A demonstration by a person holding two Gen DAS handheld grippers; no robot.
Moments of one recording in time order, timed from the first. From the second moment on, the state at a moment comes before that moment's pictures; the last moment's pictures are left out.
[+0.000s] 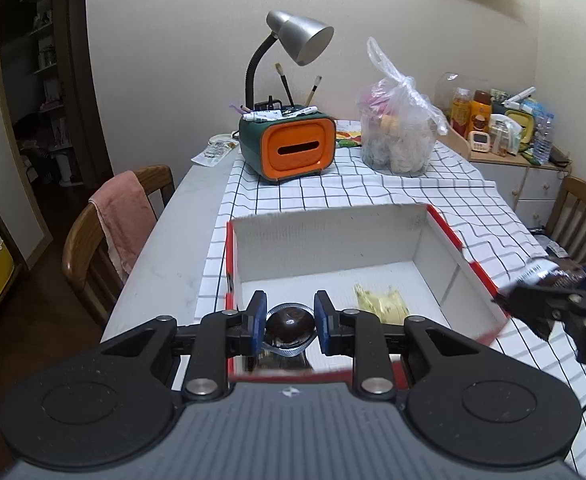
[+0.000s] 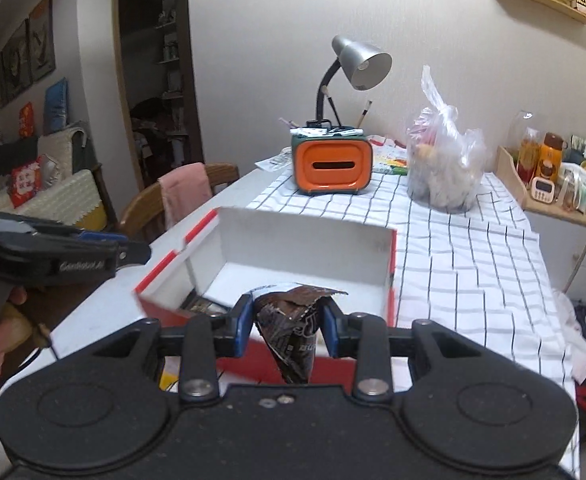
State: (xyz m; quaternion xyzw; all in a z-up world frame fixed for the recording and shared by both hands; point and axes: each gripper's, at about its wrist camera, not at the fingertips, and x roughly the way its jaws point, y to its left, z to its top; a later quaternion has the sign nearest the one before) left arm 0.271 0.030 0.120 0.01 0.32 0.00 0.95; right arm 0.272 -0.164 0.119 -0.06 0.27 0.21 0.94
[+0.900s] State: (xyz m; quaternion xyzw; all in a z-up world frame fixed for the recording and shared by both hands) left arm 0.368 0.017 0.023 0.06 0.44 0.02 0.90; right arm 0.401 -0.132 0.028 -0.09 0.39 0.18 0.90
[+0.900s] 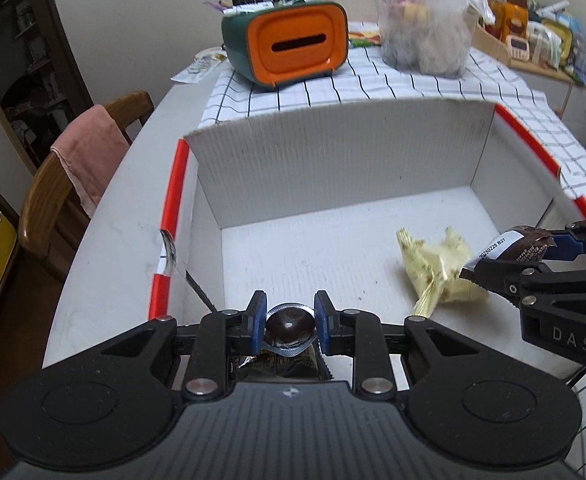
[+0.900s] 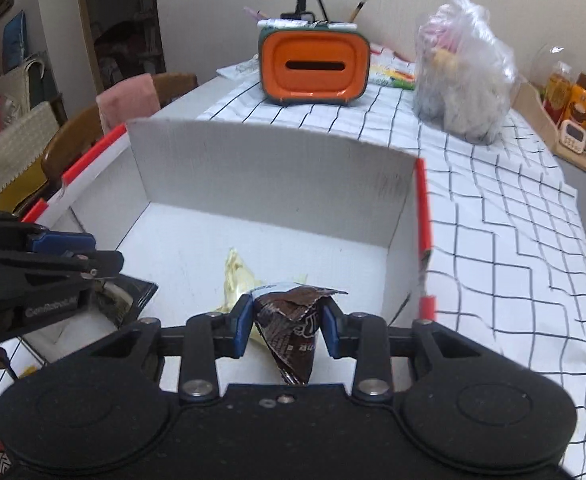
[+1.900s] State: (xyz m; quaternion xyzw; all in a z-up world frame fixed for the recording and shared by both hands) left arm 0.282 0.019 0.081 0.03 0.36 -0.01 0.93; right arm 0.321 -0.167 0.086 -0.03 0.33 0.21 0.92
